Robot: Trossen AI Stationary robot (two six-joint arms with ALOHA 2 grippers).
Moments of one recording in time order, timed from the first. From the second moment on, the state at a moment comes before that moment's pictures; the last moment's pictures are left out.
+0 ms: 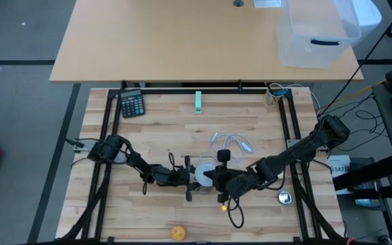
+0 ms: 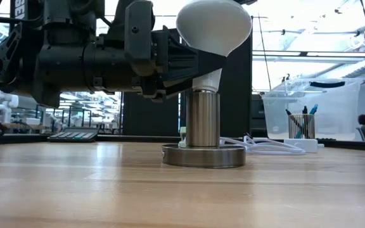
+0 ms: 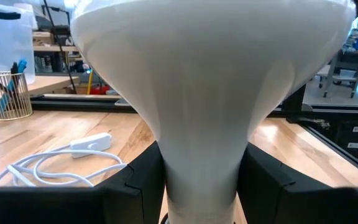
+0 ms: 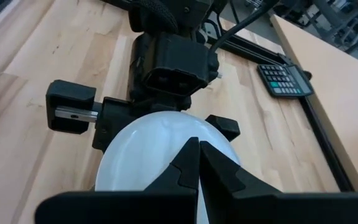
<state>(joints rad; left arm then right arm) -0.36 2.14 0.75 1.51 -0.38 0.03 0.49 1.62 1.18 -0.22 0.62 0.00</state>
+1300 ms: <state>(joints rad) -0.35 2.14 0.76 1.44 -0.40 0.01 0.47 1.66 1.18 -0.26 0.56 0.13</state>
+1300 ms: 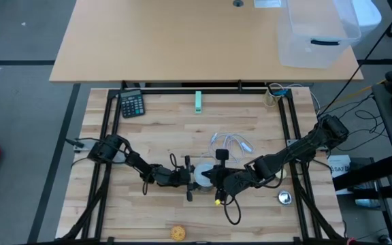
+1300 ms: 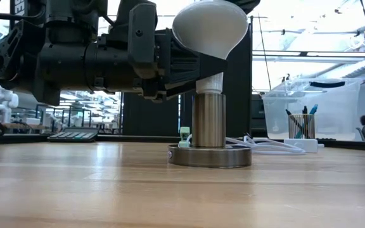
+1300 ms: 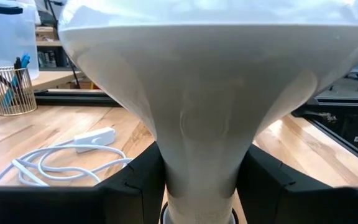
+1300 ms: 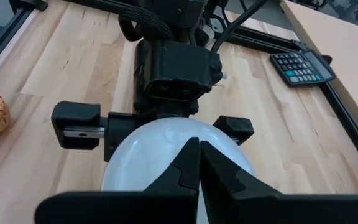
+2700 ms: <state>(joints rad) -0.40 2.13 0.75 1.44 -0.49 -0.02 0.49 1.65 1.18 -0.28 0.55 0.20</state>
